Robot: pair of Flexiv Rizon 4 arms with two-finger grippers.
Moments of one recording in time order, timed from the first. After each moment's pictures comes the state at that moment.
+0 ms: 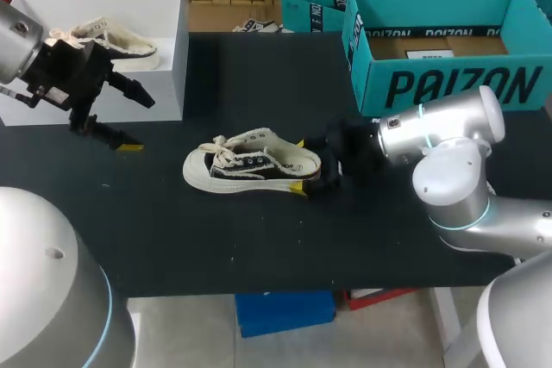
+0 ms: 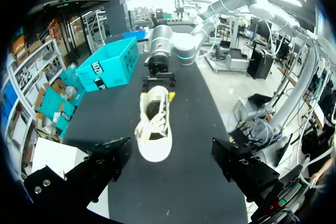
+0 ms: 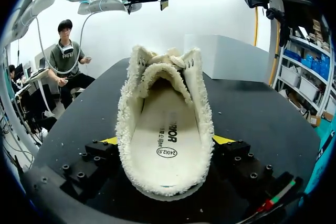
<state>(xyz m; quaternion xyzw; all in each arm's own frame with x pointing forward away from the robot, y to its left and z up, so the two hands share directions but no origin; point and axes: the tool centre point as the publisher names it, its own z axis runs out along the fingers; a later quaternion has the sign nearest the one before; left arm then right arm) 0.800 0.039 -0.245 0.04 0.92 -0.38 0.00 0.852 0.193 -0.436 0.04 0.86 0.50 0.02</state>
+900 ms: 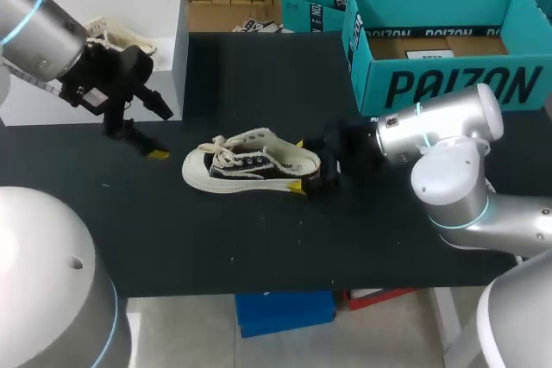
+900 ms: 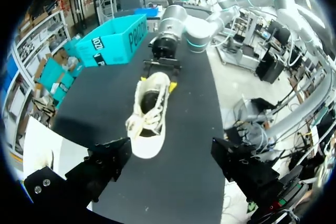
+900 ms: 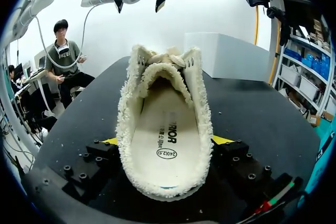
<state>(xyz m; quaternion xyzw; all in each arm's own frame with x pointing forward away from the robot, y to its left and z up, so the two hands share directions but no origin) 0.788 0.000 -0.257 -0.07 0.95 -0.29 -0.03 0.852 0.195 -0.435 0.04 0.87 0.50 0.02</state>
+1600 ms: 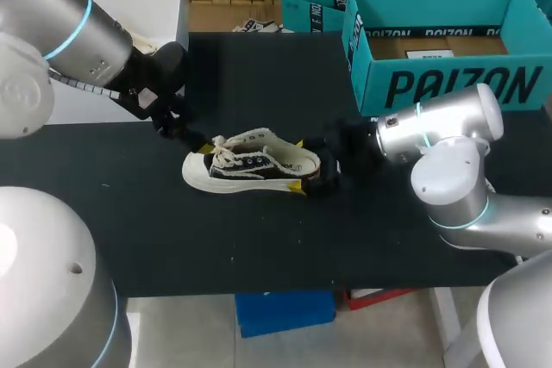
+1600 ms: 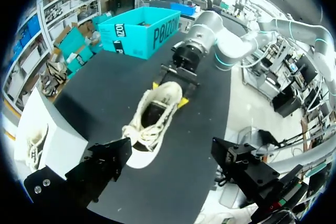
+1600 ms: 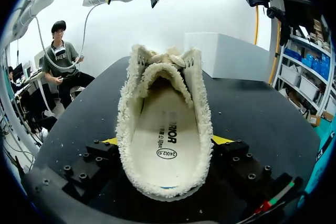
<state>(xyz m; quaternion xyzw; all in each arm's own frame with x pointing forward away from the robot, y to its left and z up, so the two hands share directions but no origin) 0.785 -0.051 -0.253 -0.21 0.94 -0.29 -0.02 0.852 0.195 -0.435 0.04 0.87 0.50 0.02</state>
